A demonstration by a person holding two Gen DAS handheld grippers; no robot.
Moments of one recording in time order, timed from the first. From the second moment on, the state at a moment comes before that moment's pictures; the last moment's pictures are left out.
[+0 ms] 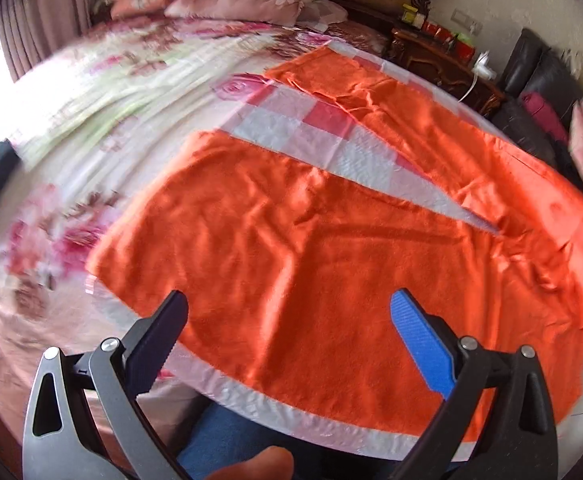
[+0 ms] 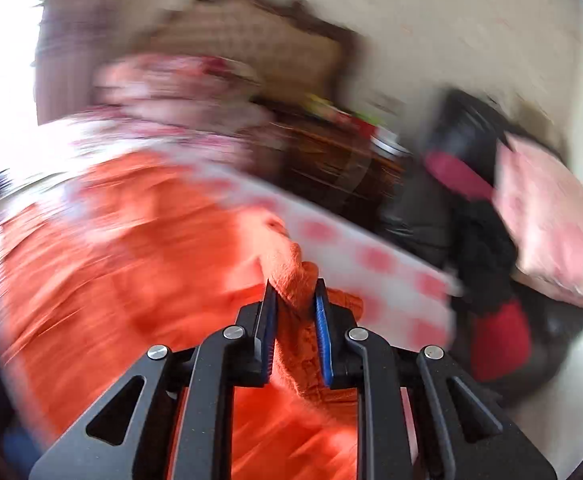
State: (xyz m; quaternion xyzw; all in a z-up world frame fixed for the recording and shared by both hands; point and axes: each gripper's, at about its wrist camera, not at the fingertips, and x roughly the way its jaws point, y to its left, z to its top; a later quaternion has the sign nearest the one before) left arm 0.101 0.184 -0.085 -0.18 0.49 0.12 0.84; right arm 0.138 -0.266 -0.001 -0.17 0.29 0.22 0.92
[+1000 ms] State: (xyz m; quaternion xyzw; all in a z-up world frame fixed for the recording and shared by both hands) left arm 0.241 0.188 -0.158 -0.50 0.47 -0.12 0.72; right arm 0.061 -0.386 0.006 0.29 0.32 0.23 0.87
